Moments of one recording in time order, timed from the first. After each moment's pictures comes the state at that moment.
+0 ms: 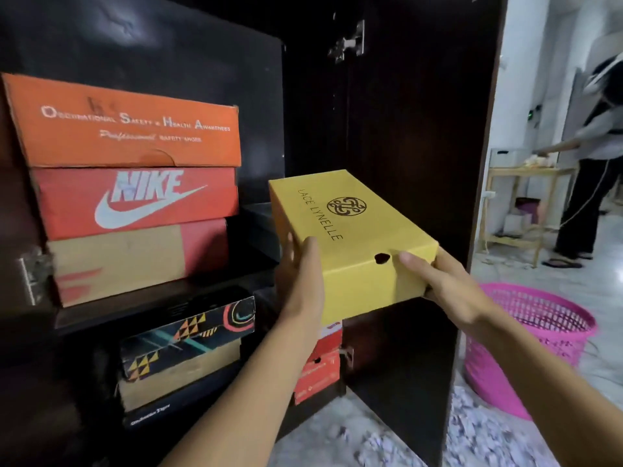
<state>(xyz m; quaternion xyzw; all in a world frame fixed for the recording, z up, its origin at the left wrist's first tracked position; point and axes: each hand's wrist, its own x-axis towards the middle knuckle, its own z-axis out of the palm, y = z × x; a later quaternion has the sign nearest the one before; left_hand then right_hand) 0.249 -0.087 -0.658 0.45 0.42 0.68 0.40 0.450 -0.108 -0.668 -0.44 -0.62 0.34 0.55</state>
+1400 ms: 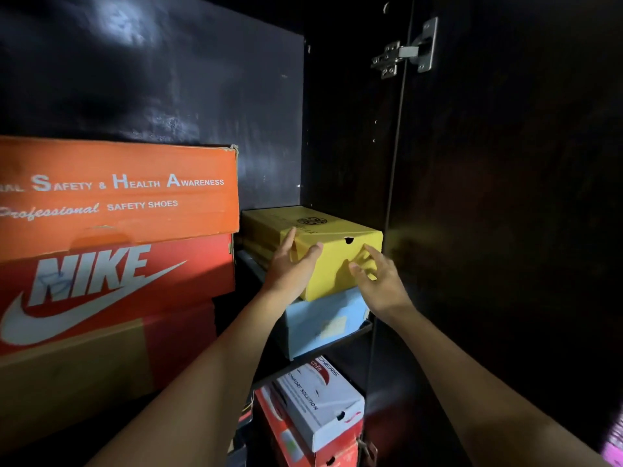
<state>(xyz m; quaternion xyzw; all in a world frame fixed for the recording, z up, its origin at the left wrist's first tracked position) 0.206 0.182 -0.559 0.56 0.51 0.55 0.34 0.377 0.187 -0.594 -0.58 -0.62 0.18 0.49</state>
